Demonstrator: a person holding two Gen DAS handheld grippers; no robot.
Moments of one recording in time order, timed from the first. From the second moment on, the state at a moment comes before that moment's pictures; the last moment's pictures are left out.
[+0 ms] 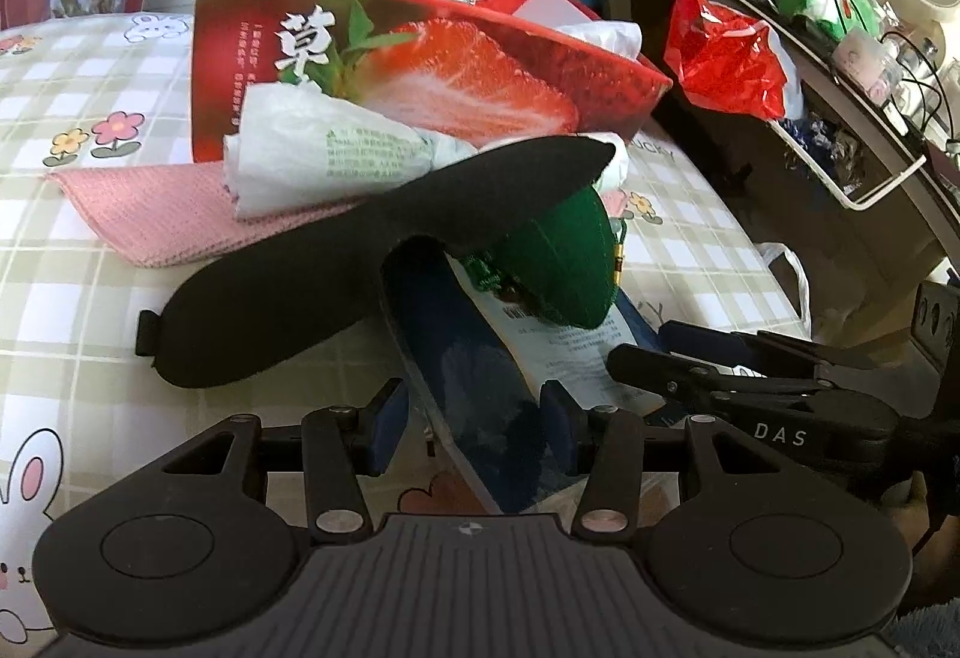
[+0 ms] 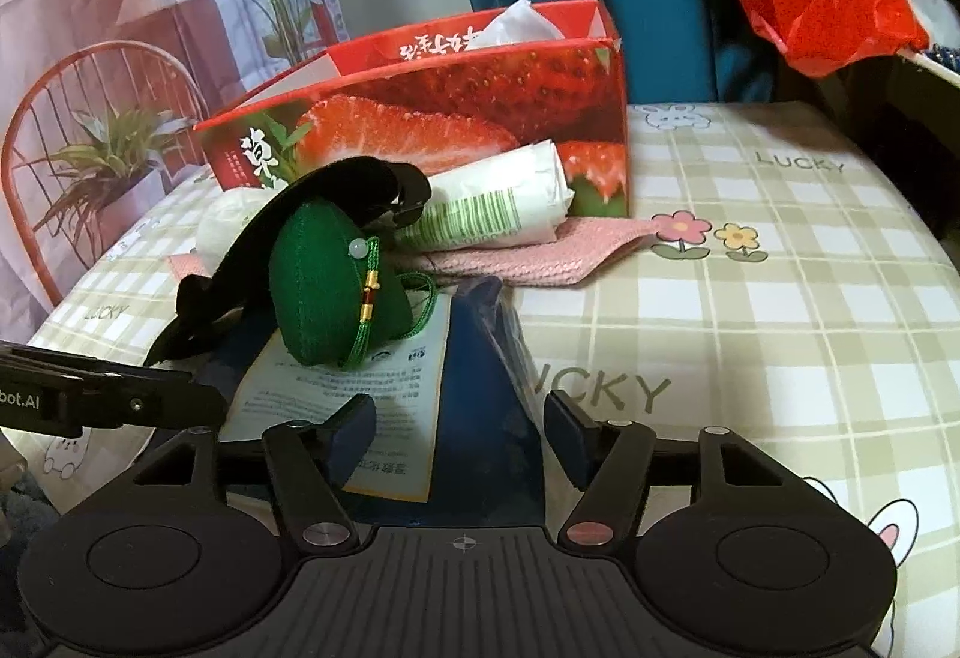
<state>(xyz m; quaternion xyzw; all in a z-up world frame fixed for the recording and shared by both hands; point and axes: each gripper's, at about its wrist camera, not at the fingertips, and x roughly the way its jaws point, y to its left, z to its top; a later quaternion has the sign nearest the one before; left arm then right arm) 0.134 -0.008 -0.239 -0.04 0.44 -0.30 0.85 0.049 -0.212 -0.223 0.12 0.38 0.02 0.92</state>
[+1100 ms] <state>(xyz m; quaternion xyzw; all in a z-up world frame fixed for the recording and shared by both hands) 0.133 -0.004 -0.241 -0.05 0.44 -0.30 0.85 0.049 -0.213 -0.225 0.15 0.38 0.05 0.91</state>
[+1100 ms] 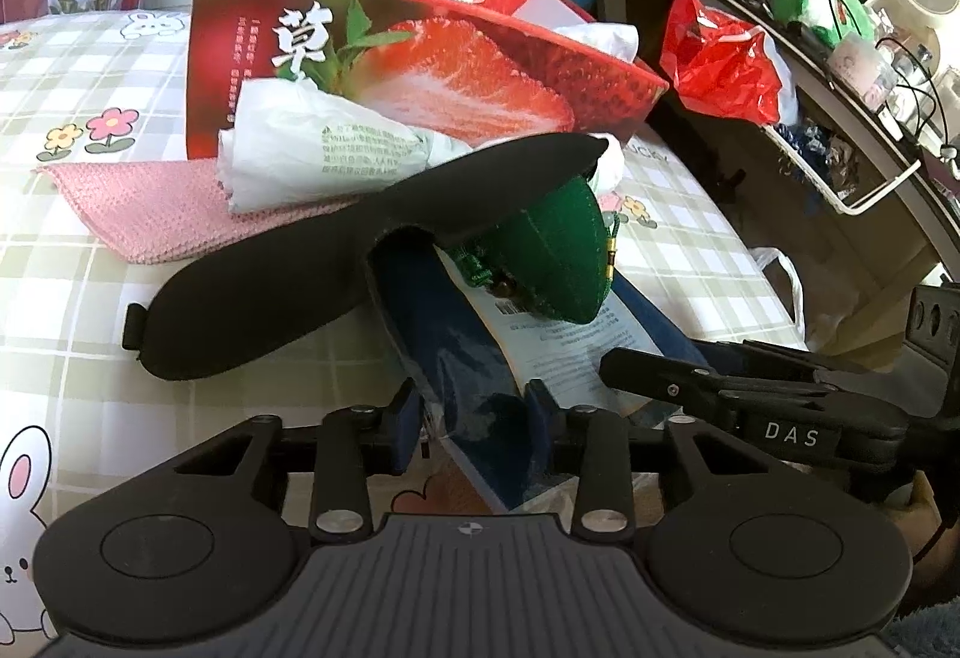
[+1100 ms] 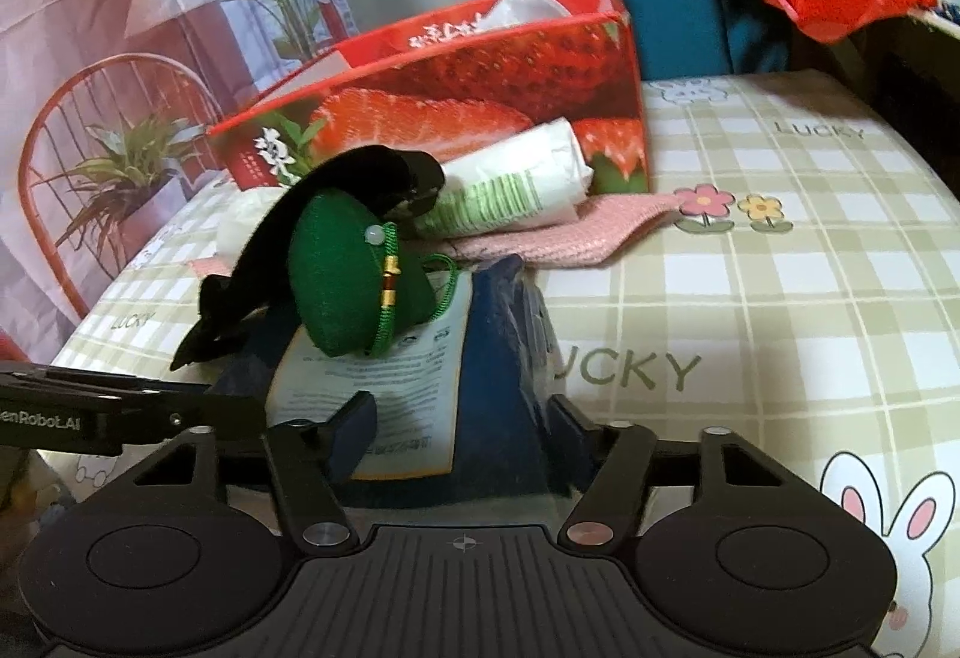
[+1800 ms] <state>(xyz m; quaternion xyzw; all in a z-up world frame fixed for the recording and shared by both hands) 0.115 0.016 -0.196 -0.09 0.34 -0.32 0.88 0.033 -0.218 -0.173 0.14 0.29 0.06 0.95</state>
